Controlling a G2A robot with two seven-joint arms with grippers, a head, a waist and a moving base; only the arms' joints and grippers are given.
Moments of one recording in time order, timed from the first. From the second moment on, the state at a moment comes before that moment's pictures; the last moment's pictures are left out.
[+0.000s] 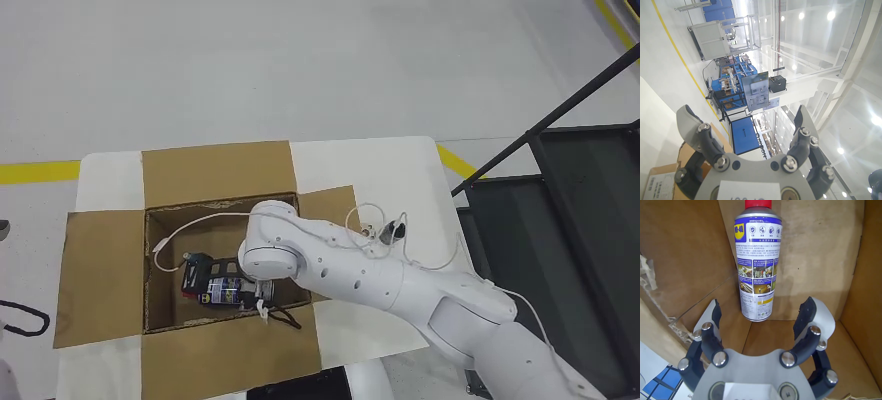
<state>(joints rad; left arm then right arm) 1.83 -1.29 -2.18 -2.07 -0.42 -0.19 -0.31 -0.64 -1.55 0.43 -1.44 -0.72 -0.29 1.47</state>
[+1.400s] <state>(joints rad) 1.83 -1.29 -2.18 -2.07 -0.42 -0.19 -0.31 -0.60 -1.58 0.44 -1.28 -0.79 -0.20 1.46</state>
